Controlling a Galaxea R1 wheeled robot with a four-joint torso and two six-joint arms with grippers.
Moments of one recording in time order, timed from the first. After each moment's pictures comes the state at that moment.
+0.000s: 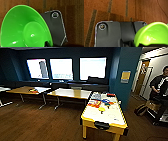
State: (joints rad) left arm 1.36 2.87 -2.40 0.35 0.00 -0.34; right arm -1.46 2.93 -2.65 -0.45 0.04 0.62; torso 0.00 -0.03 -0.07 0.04
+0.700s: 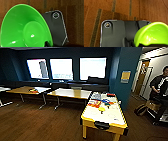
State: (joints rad) left arm 1.38 2.90 -2.51 0.35 -0.04 -0.33; right arm -1.46 2.94 -2.65 -0.45 0.04 0.62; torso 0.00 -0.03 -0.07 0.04
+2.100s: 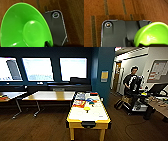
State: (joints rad) left arm 1.40 2.94 -2.58 0.35 -0.06 -0.32; right arm -1.46 2.95 -2.68 -0.46 0.04 0.62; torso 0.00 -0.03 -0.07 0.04
